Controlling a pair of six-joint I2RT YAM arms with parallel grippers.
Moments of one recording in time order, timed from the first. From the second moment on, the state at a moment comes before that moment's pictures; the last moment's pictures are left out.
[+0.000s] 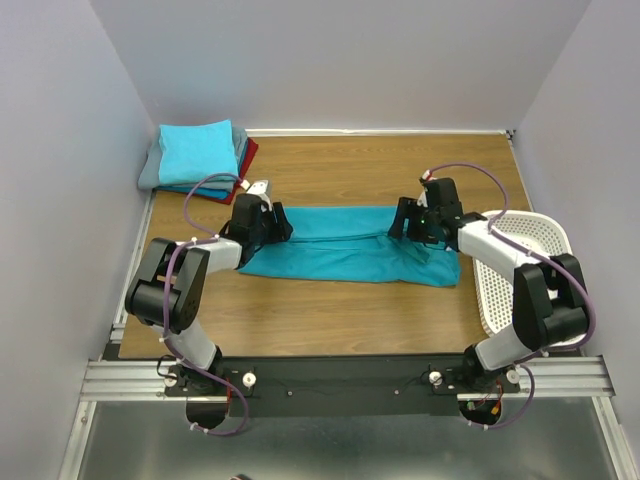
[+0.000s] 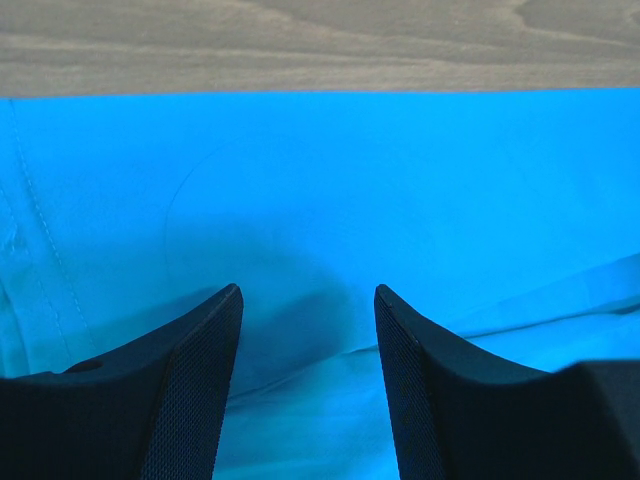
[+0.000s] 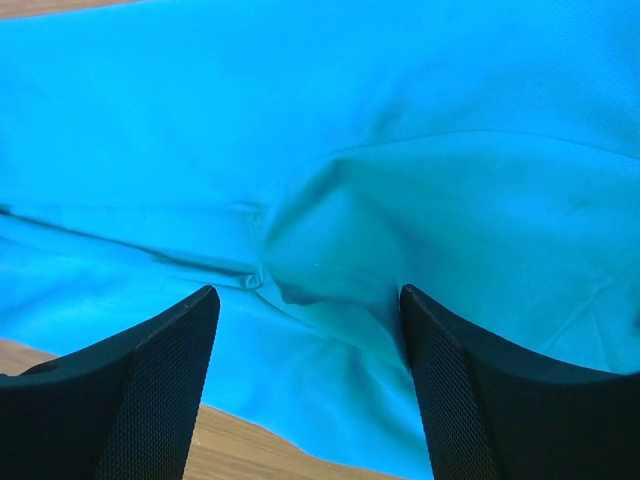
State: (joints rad) left arm -0.29 1.67 0.73 0.36 0.13 -0.39; right arm 0.29 1.54 0.92 -0.23 -0.10 0.39
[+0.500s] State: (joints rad) left arm -0.29 1.58 0.67 0.37 0.13 -0.39; right arm 0.33 1.51 0.83 -0.23 -0.12 0.40
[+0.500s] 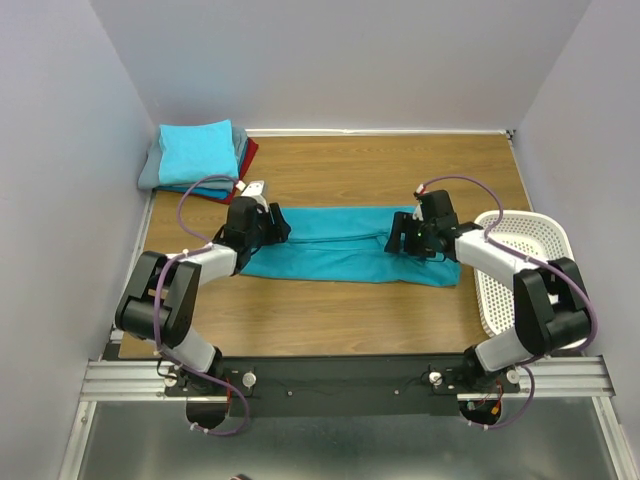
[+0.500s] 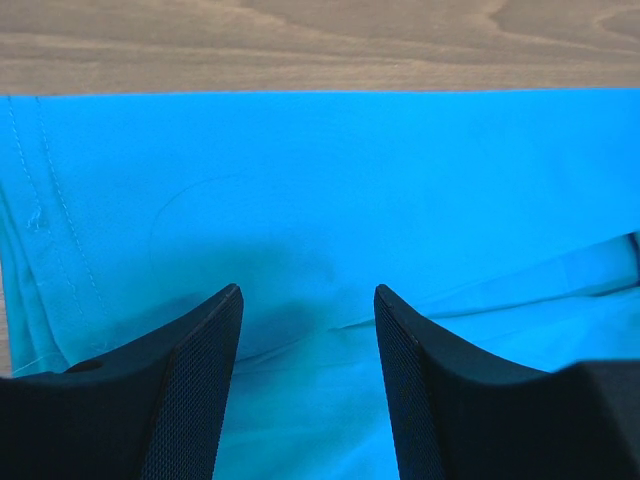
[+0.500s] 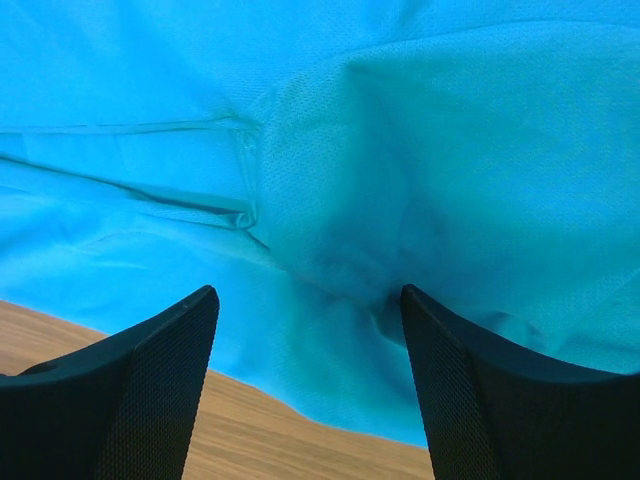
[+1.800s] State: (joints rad) left arm -0.37 1.74 0.79 0.36 0.14 -0.40; right arm 0.30 1.80 1.07 -0.25 0.15 0.42
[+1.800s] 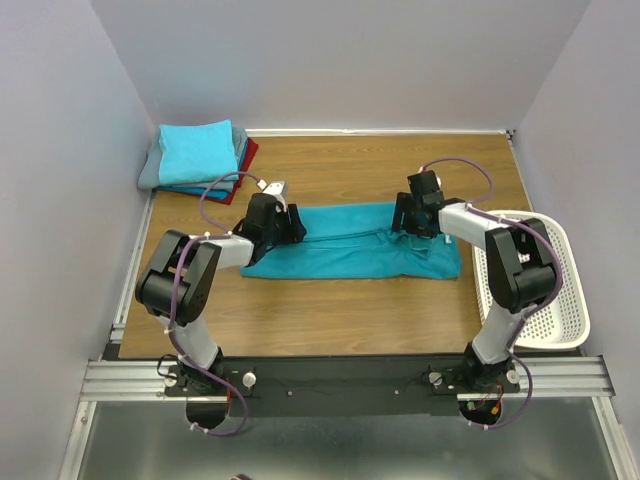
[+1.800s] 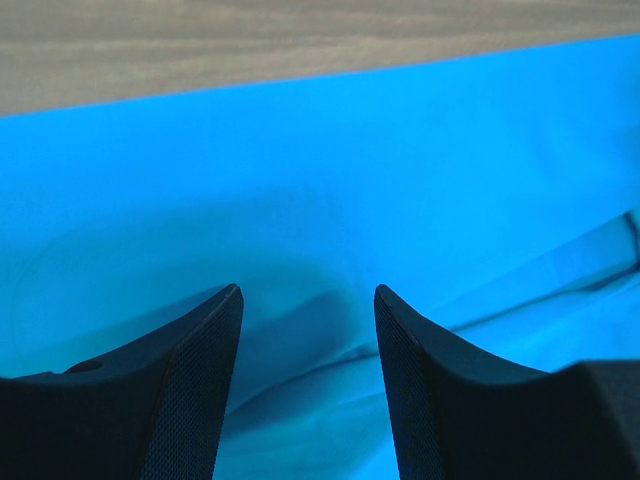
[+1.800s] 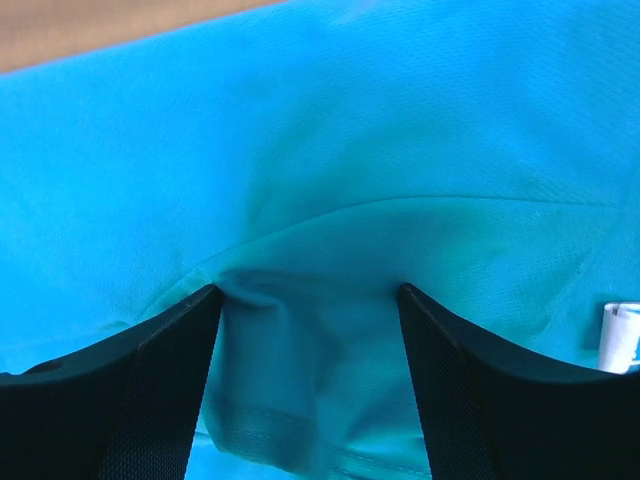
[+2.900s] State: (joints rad) left arm -0.59 1.12 0.36 0.36 0.05 -0.65; right arm 0.24 2.16 1.65 -0.36 -0.03 0.23
